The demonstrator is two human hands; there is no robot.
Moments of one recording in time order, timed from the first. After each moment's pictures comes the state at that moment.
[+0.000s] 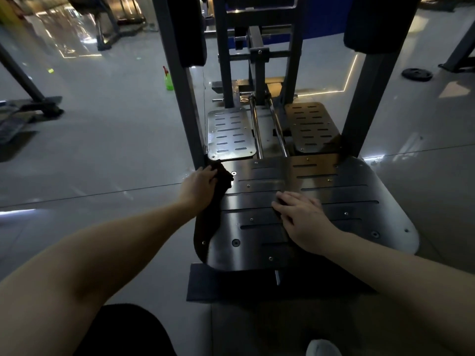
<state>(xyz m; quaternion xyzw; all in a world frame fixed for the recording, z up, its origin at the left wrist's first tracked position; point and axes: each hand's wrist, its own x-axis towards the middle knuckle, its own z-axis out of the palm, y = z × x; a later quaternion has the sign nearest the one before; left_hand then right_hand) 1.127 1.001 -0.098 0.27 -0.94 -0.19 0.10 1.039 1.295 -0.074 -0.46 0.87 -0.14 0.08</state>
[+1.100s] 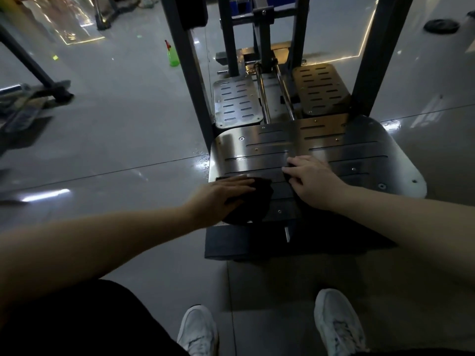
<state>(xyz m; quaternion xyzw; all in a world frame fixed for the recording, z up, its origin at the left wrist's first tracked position) 1.235 1.080 -0.083 -0.06 -0.98 -0.20 0.06 1.049 1.302 -0.069 -0.45 0.88 -0.13 0.09</state>
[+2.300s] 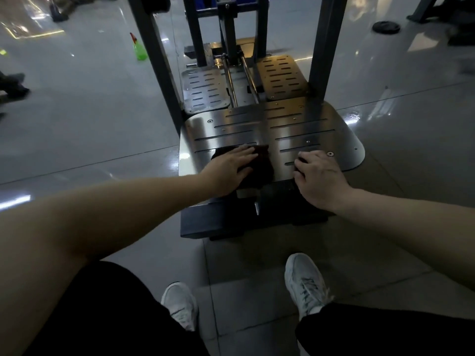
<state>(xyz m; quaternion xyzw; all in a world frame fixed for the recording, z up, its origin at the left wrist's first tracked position) 1.185 1.170 -0.072 0.00 -0.98 -0.19 0.01 1.090 1.415 -0.079 -0.37 0.92 -0.10 -0.03</state>
